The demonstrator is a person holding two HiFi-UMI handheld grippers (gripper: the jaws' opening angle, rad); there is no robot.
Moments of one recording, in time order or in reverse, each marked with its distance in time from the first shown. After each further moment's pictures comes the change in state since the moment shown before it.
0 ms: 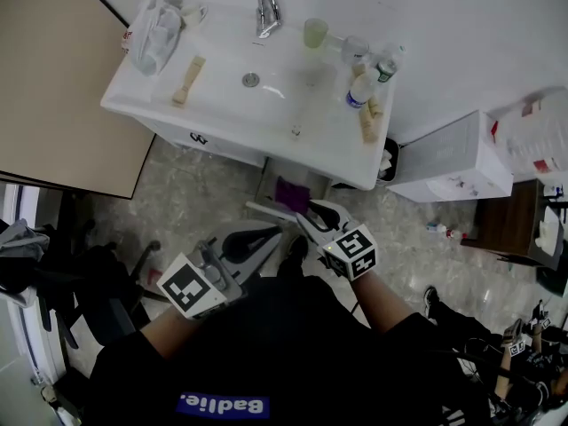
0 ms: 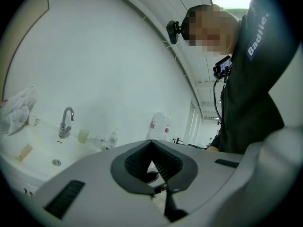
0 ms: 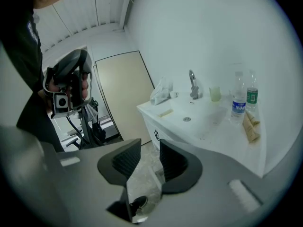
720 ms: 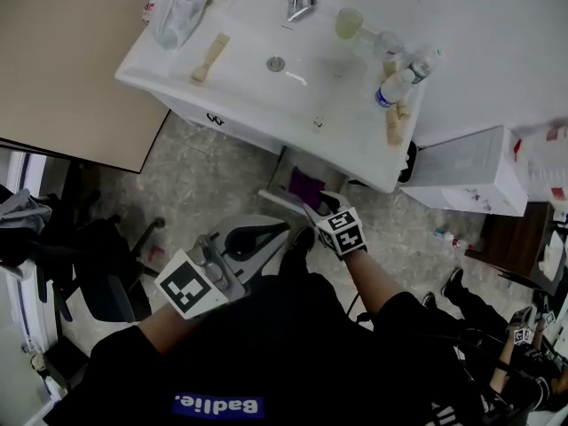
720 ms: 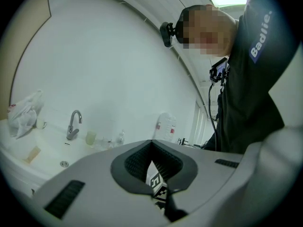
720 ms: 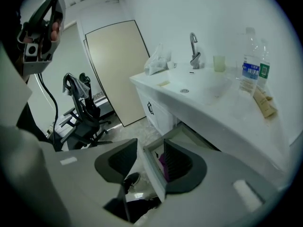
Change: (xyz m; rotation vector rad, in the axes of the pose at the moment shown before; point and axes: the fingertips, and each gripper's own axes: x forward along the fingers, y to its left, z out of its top) left arm -0.012 0.019 0.001 0.014 -0.010 0.068; right arm 0.083 -0.049 -0.101 -0.015 0.280 -0.044
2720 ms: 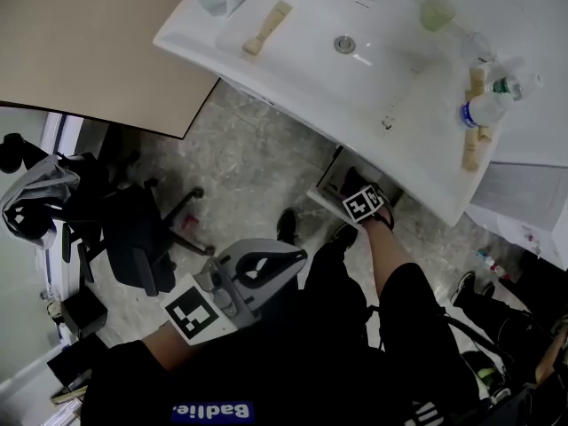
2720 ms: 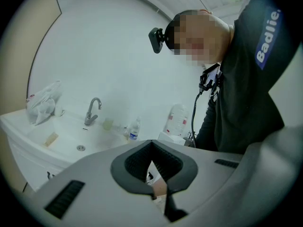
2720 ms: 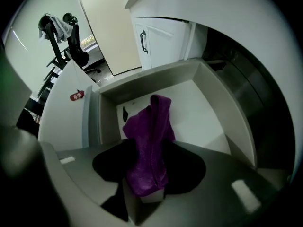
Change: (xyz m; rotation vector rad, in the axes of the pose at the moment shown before) left arm -0.027 0.058 -0.053 -0.068 0.123 0.132; right arm 0.200 -0.090 -0.144 -0.201 0.576 -0.075
